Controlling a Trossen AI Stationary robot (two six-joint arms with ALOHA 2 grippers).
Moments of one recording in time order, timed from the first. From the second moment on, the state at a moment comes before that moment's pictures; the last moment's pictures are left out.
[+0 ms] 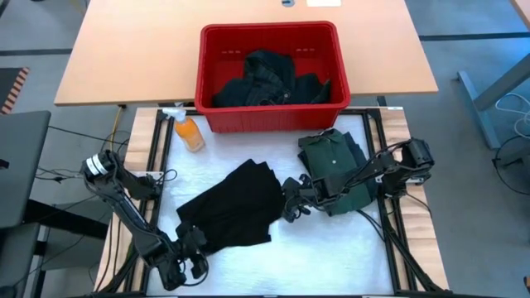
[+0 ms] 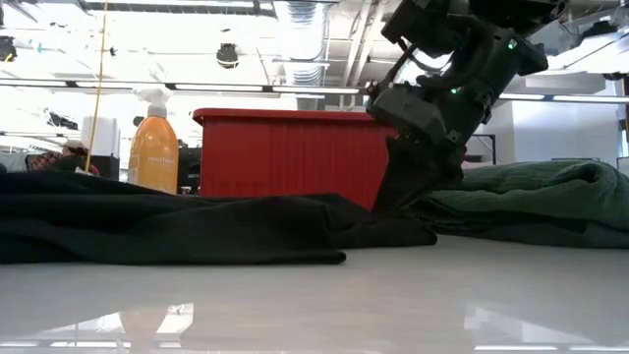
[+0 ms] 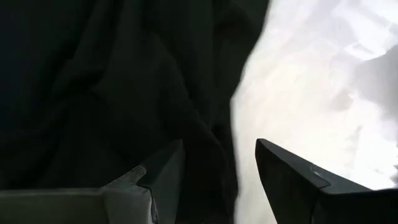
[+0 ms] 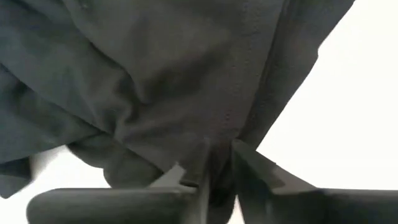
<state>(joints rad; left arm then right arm) -0.99 1.62 0.87 -0.49 -0.62 -1.46 0.22 1.71 0.90 -0.12 0.28 0.68</state>
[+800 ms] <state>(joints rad) -0.98 1.74 0.92 -0.62 -0.51 -1.50 0.22 1.65 0.90 -0.12 0.22 0.64</state>
